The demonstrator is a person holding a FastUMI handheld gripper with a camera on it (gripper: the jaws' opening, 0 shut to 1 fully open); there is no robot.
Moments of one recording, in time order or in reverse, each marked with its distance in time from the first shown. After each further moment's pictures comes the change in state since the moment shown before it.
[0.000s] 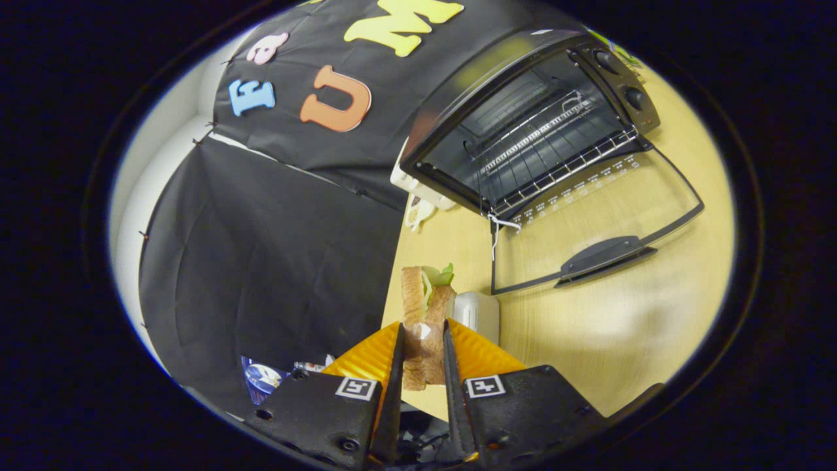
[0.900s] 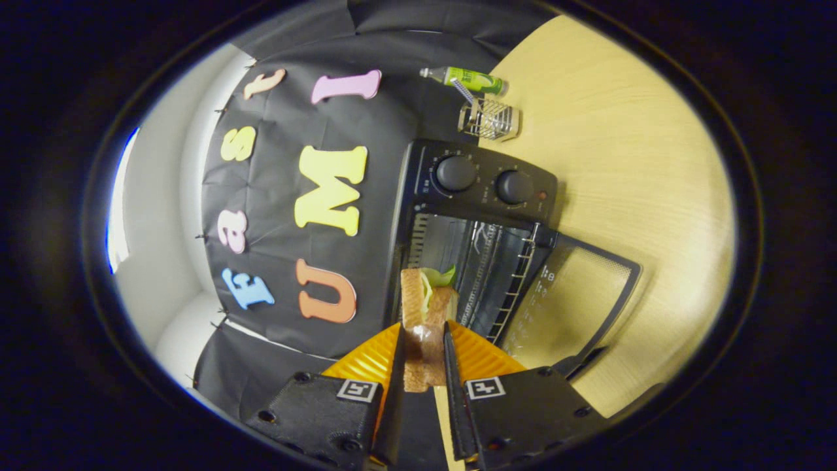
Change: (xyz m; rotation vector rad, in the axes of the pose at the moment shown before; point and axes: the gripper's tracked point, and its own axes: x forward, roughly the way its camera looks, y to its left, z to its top) arm -0.031 -0.092 0.159 0.471 -0.725 0.086
